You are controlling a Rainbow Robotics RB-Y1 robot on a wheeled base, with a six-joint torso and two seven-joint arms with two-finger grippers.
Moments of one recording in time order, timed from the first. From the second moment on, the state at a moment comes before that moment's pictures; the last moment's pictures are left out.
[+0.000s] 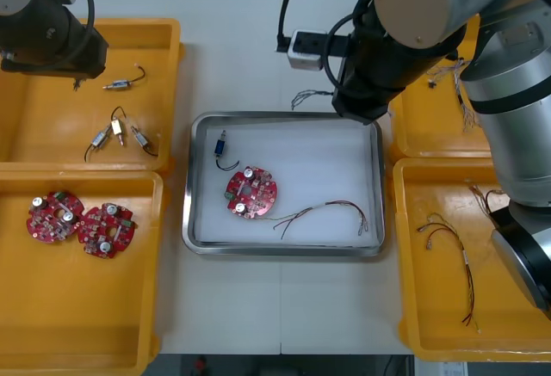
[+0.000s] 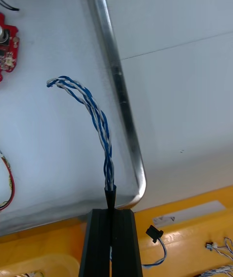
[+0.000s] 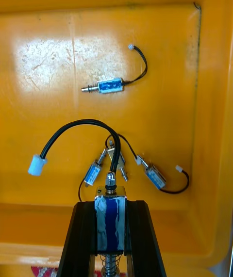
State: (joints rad) right arm -0.92 -0.37 0.28 -1.79 -0.57 1.92 2.18; left arm -0.80 0.67 -0.03 -1.74 0.51 1.86 -1.23
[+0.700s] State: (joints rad) right arm -0.77 -0.37 0.44 -1.78 -0.51 1.74 2.18; left arm -0.79 0.58 -0.03 -1.88 0.54 1.91 -1.23
